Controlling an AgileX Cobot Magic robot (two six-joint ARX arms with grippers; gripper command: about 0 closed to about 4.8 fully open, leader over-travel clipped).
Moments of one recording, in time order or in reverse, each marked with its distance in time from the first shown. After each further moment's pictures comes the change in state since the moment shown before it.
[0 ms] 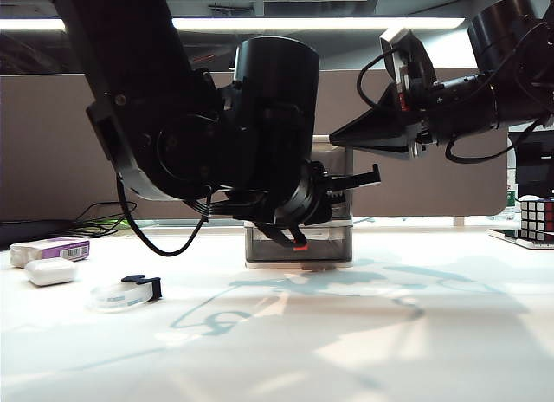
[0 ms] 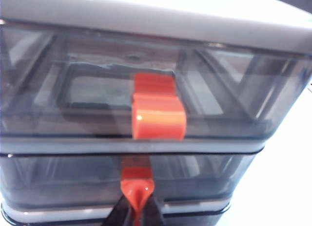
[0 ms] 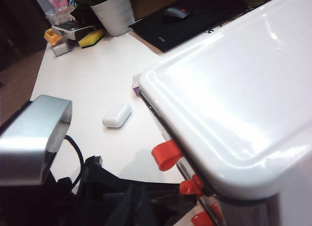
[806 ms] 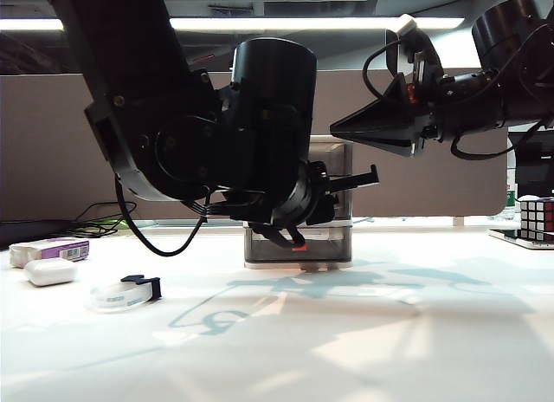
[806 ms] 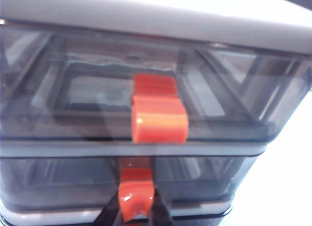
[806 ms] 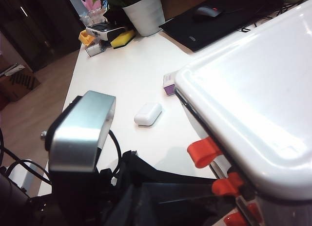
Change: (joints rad) left arm 0.007 0.000 -0.002 0.001 0.012 0.000; right arm -0.012 0.000 0.000 -0.001 -0.128 0.027
